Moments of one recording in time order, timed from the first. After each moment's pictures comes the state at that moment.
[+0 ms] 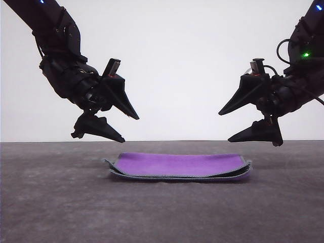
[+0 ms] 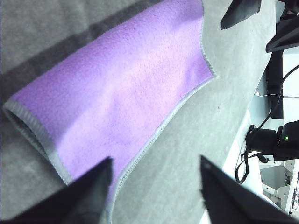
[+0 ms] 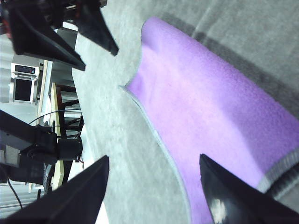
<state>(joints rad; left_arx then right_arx) -0.25 2.19 1.82 -1.19 0.89 0.27 0.03 2.07 1.51 -1.06 -1.15 -0.41</state>
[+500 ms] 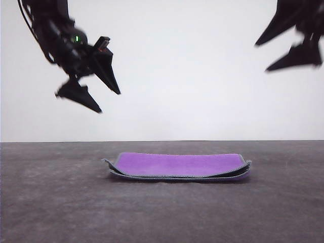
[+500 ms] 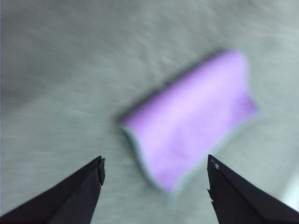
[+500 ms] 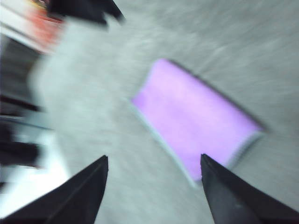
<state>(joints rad) -0.19 2.17 2.21 -1.33 0.51 0.22 -0.07 1.56 1.51 -1.16 -0.88 -0.42</state>
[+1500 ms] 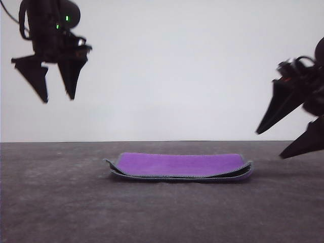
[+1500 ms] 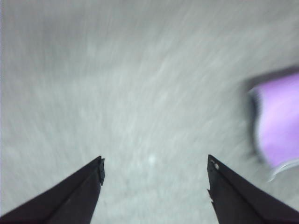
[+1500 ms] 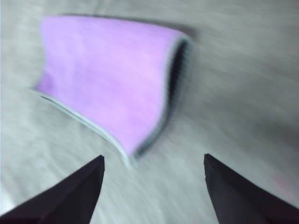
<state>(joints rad) -0.18 2.08 2.10 -1.43 0.07 0.09 0.00 1.64 0.94 -0.48 -0.82 0.06</state>
